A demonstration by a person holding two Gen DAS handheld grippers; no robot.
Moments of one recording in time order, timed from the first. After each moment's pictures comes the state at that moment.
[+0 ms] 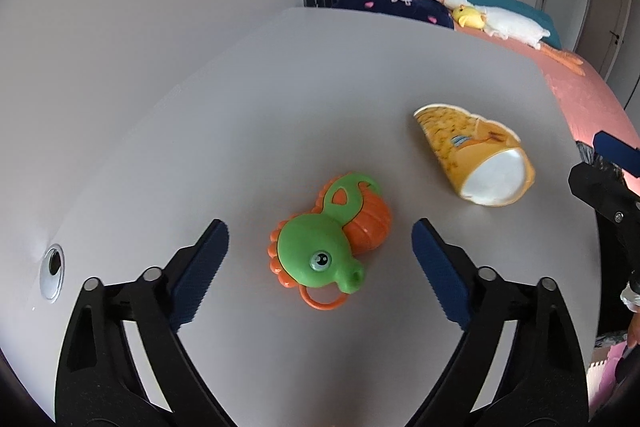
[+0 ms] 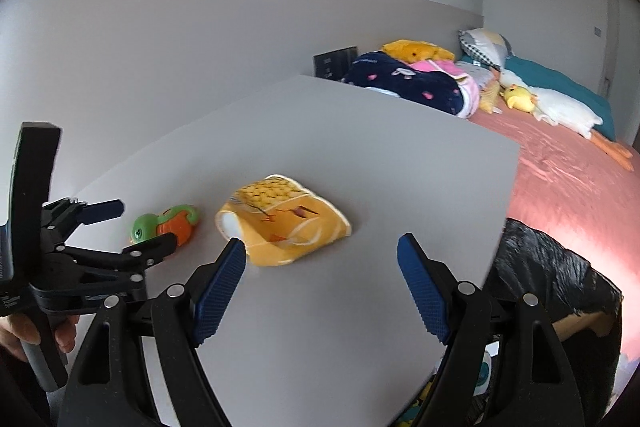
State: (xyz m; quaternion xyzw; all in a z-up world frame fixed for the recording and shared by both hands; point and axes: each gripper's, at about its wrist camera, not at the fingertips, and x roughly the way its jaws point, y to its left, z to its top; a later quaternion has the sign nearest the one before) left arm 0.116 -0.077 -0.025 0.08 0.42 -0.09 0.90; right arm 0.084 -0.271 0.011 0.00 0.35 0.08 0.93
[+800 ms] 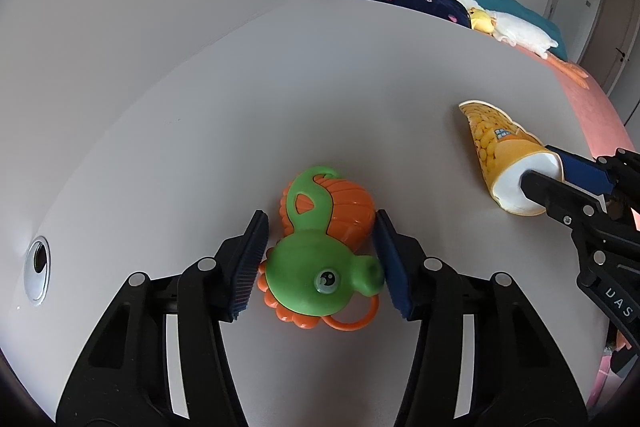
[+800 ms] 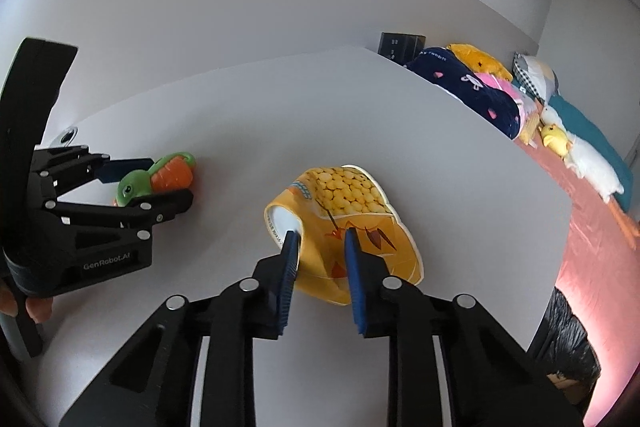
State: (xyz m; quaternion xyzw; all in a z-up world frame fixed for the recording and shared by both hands) left arm 0.128 -0.047 -0.038 0.04 0.44 -0.08 0.89; right arm 0.122 -0.206 -0.011 -0.12 0.39 0.14 0.90
